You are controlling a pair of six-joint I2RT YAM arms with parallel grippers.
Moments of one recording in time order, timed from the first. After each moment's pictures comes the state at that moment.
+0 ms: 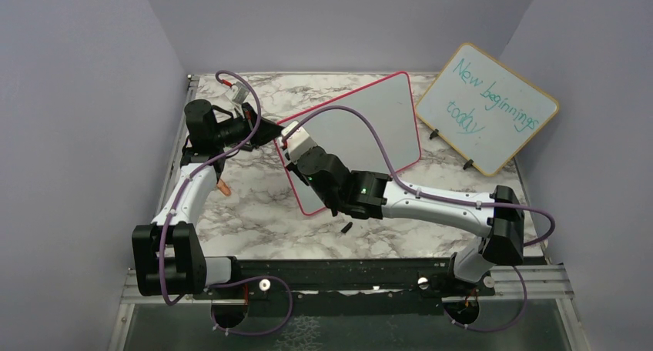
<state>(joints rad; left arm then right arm) 0.03 1.30 0.87 0.27 1.09 -0.31 1.25 1.62 1.42 -0.15 0.68 -0.08</state>
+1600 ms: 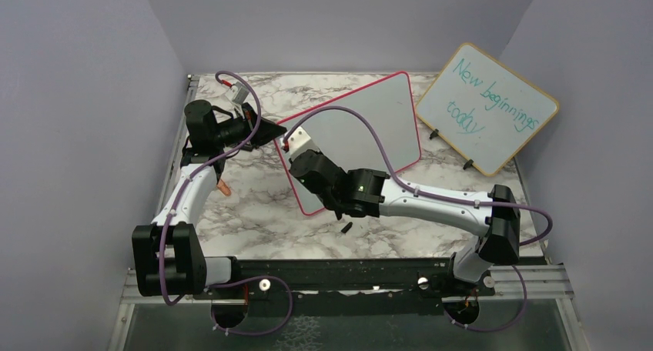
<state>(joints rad) 0.03 1.29 0.87 0.28 1.08 -0.31 1.26 1.66 1.50 -0.41 0.69 0.09</state>
